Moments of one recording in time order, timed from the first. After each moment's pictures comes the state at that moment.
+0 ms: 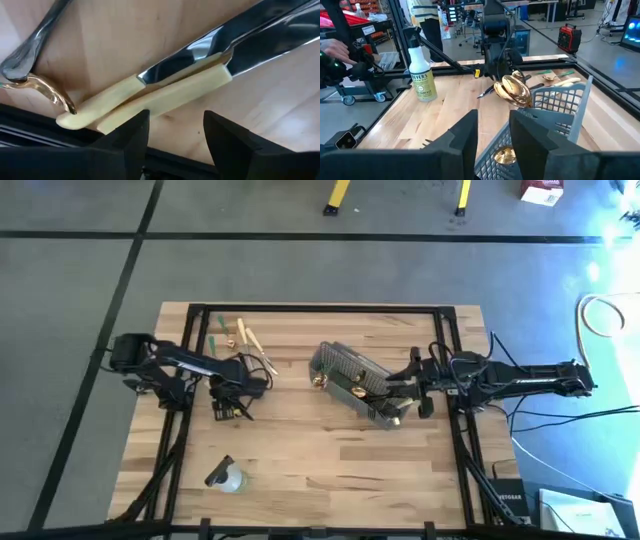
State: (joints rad) left arm 0.06 1.56 0.71 -1.12 -0.14 -0.20; right arm 0.01 0.50 0.37 -0.02 -0.07 0.10
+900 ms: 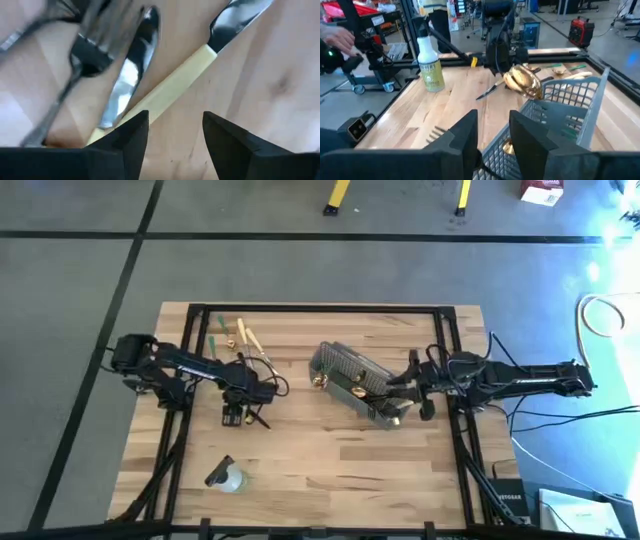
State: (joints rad) left arm -0.04 1.57 0.86 -1.09 -0.09 -0.02; right arm 0.01 0.49 0.37 -0.07 -0.12 0.08
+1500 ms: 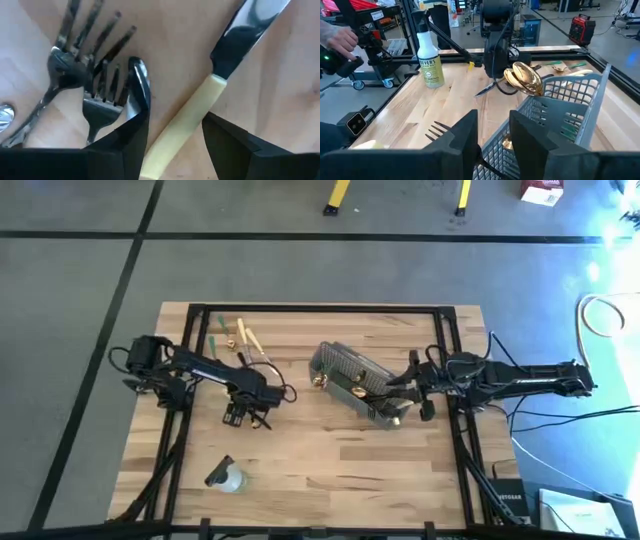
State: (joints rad) left arm -0.05 1.71 0.89 -1.03 -0.16 0.23; right arm 0.01 0.49 0.37 -0.08 -0.12 0.07
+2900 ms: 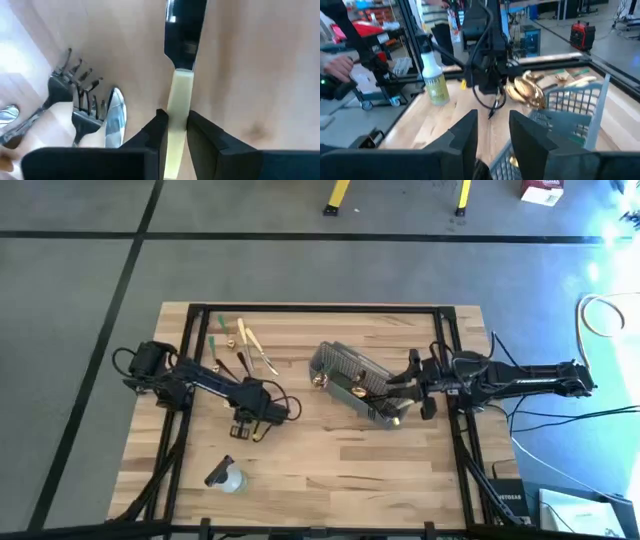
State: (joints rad) left arm -0.20 1.74 0.98 -1.05 -0.19 -0.06; right arm 0.01 0.49 0.37 0.01 -0.12 0.17
